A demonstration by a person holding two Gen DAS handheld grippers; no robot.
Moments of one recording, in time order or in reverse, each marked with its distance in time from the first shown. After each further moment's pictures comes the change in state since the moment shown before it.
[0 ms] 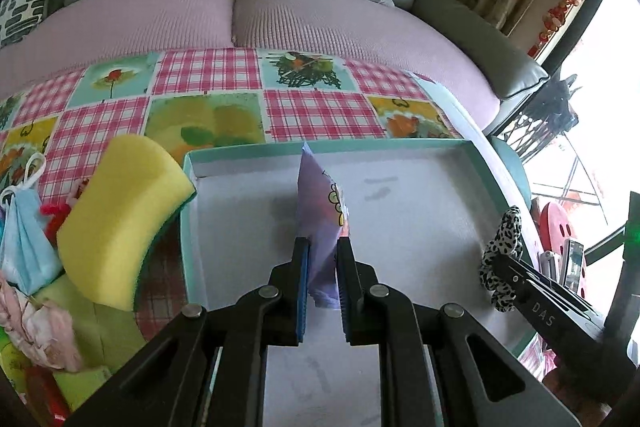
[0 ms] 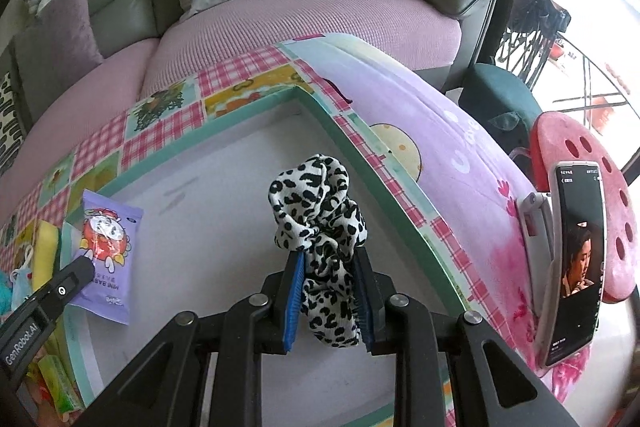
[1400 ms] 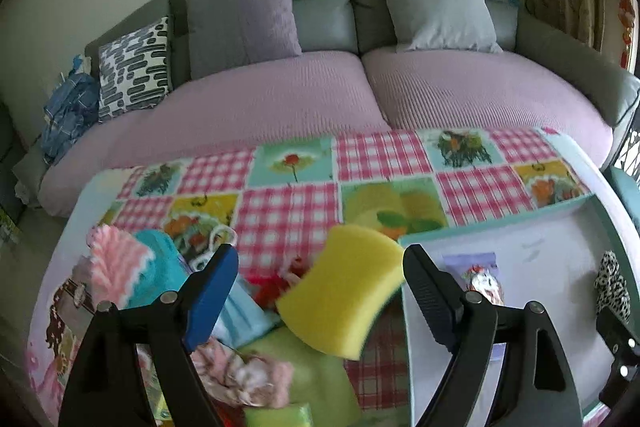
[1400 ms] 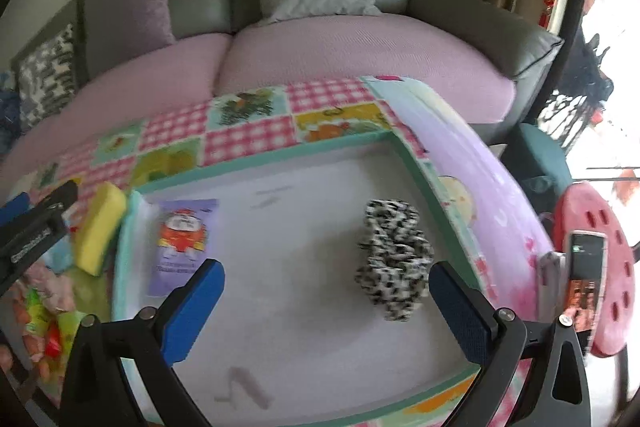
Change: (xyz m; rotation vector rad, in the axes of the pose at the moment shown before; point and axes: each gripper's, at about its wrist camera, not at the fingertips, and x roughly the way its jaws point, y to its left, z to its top) left arm -0.066 0.038 0.026 0.034 -0.237 0.544; right arm -0.047 0.050 -0.004 -0.208 -0.094 0.129
